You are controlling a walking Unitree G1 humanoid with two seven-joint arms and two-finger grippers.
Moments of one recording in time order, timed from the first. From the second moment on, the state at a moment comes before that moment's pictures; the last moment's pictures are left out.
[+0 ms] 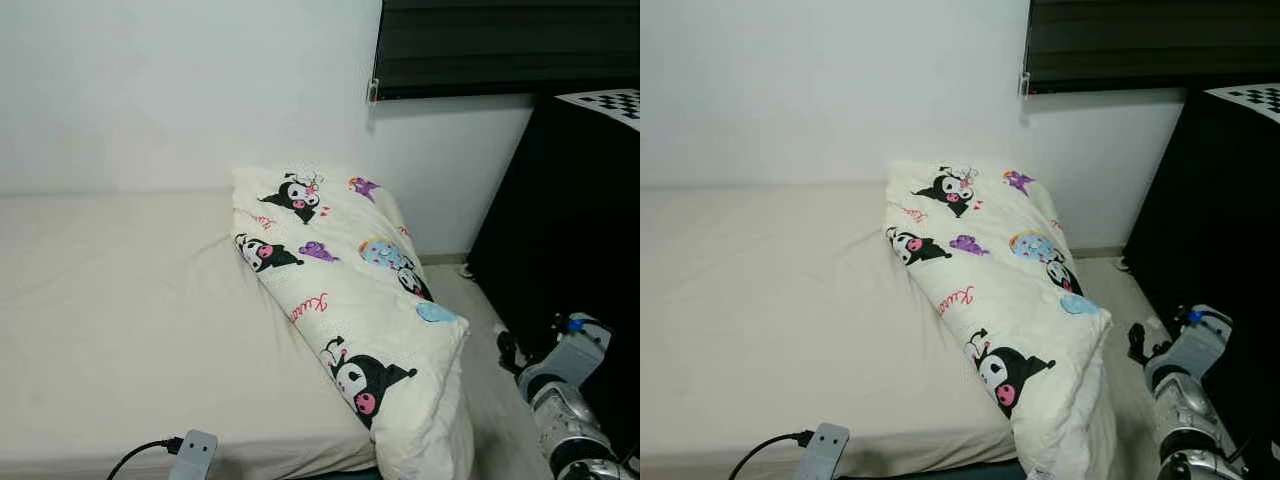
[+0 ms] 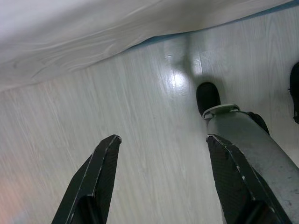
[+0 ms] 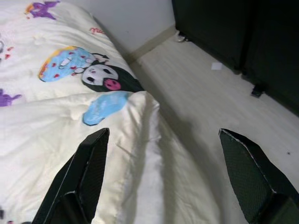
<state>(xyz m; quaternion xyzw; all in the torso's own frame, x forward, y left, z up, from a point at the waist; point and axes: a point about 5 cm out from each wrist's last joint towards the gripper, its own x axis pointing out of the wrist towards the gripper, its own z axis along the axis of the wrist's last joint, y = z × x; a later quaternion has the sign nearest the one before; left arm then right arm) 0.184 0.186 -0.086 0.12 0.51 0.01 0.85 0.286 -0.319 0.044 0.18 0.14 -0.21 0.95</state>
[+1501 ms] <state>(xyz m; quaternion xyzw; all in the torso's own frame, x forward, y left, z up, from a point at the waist) 0.212 0.271 -0.048 0.14 0.42 0.13 0.89 0.310 -0.300 0.076 0.26 0.03 -0.03 0.96</state>
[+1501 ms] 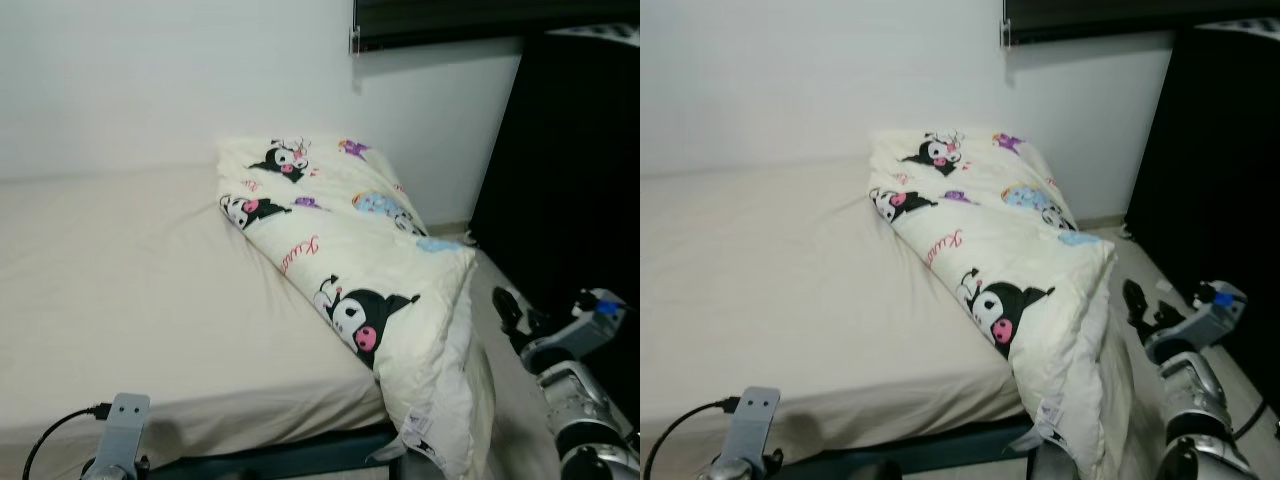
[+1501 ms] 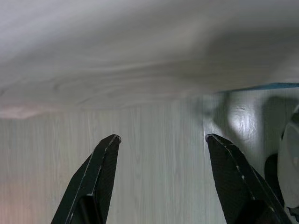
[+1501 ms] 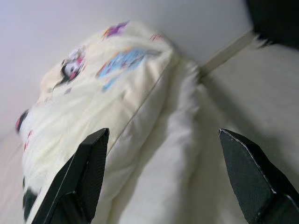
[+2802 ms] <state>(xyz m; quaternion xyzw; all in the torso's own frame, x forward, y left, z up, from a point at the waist) 0.209 0.278 -0.046 0.18 0.41 0.10 0.89 0.333 -0.212 0.050 0.36 0.14 0.02 0.92</state>
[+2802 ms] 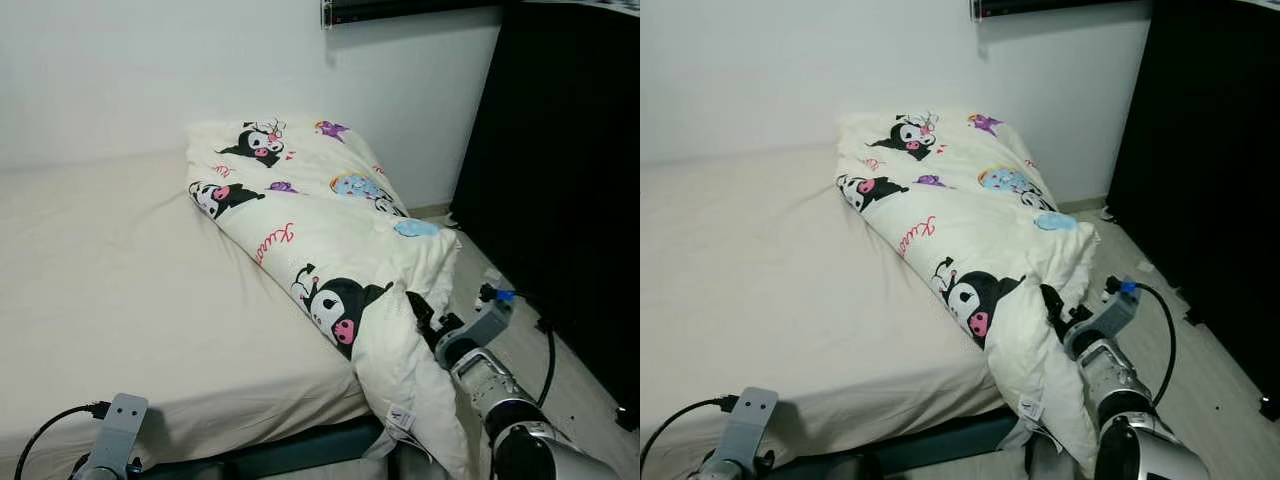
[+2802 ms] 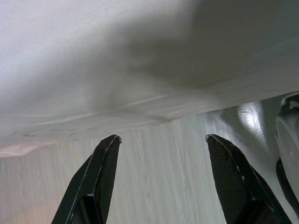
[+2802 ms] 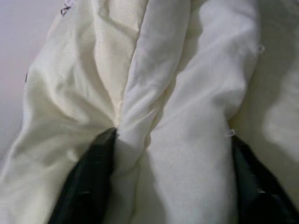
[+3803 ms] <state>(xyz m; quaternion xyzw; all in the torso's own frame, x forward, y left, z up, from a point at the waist) 0.279 0.265 0.002 0.17 0.30 0.17 0.92 0.282 -0.075 0.030 -0.06 0.21 0.57 0.80</state>
